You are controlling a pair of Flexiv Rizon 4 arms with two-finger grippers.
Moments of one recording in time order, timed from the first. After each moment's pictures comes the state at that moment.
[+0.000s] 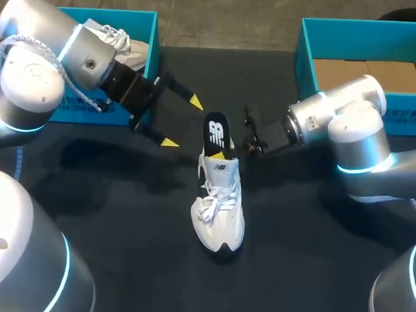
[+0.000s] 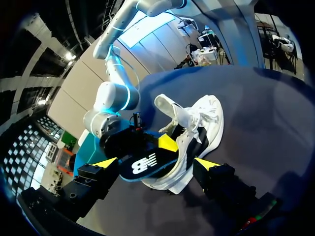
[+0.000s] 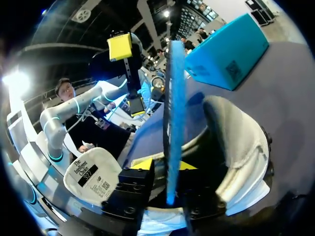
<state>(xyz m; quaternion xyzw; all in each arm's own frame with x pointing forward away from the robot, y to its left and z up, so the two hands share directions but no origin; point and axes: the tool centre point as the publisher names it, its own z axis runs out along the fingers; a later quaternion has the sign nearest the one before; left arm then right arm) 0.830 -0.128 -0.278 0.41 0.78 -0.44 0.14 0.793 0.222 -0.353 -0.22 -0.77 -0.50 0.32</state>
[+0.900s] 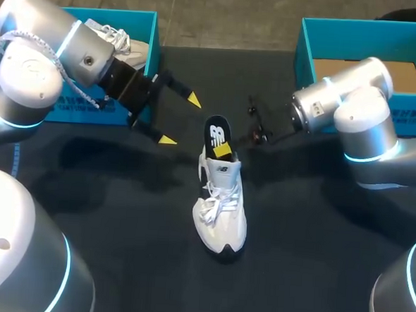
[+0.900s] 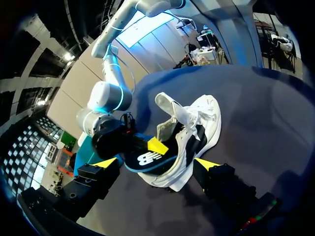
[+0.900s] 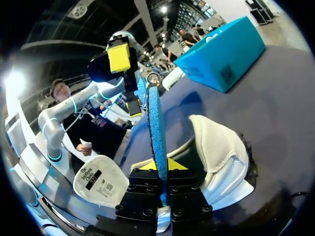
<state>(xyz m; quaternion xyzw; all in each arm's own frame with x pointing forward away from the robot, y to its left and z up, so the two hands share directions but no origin) 0.833 -0.124 -0.275 0.42 0.78 -0.44 0.14 0.807 0.207 -0.347 -0.23 -0.79 -0.47 0.32</state>
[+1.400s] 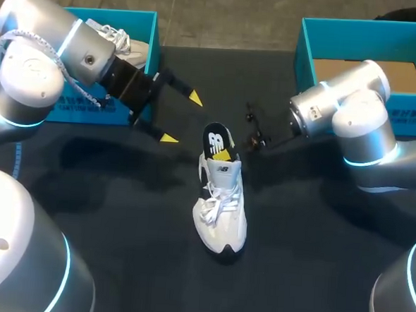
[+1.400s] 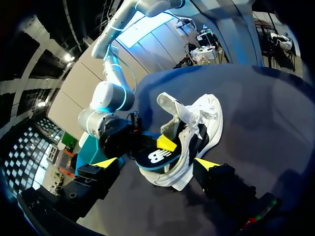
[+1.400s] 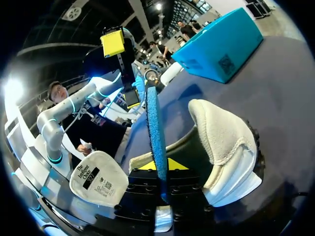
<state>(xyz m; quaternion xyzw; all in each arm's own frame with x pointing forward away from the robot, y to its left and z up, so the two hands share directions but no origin) 0.836 -0.126 -0.272 0.42 0.78 -0.44 0.15 0.797 0.209 -0.353 -0.24 -0.79 -0.46 0.32</state>
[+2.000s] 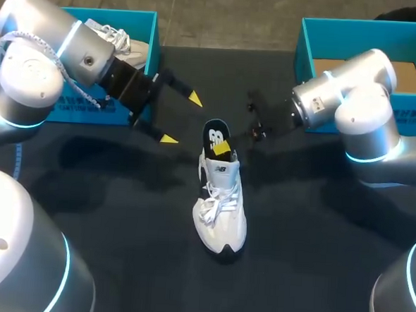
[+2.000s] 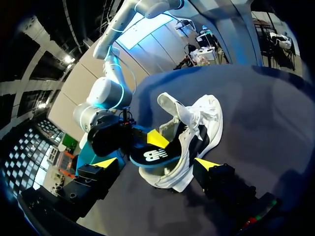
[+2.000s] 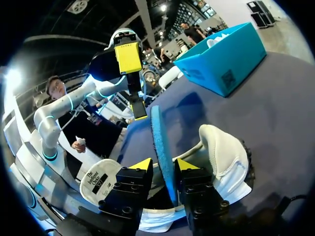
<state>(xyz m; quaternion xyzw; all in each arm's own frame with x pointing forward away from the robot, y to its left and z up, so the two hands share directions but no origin) 0.835 -0.126 -0.273 0.42 0.77 -0.45 0.15 0.808 0.209 -0.332 -0.23 -0.80 -0.47 0.29</state>
